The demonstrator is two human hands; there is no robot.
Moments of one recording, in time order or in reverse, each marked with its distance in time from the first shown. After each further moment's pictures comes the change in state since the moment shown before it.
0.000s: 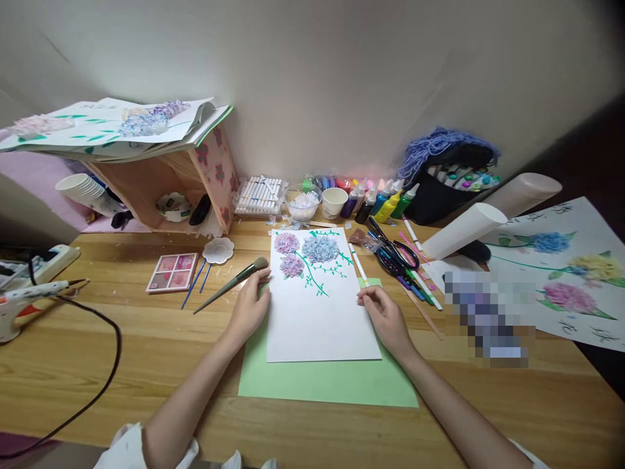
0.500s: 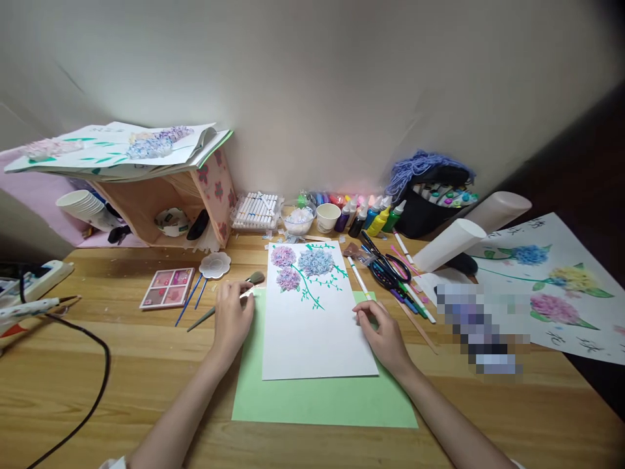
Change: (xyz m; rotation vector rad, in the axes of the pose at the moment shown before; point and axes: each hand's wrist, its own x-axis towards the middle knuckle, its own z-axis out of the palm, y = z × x) left_hand 0.004 -0.003 -0.017 0.437 0.263 0.042; right_hand 0.000 -0.004 -0.006 -0.246 -0.012 -0.128
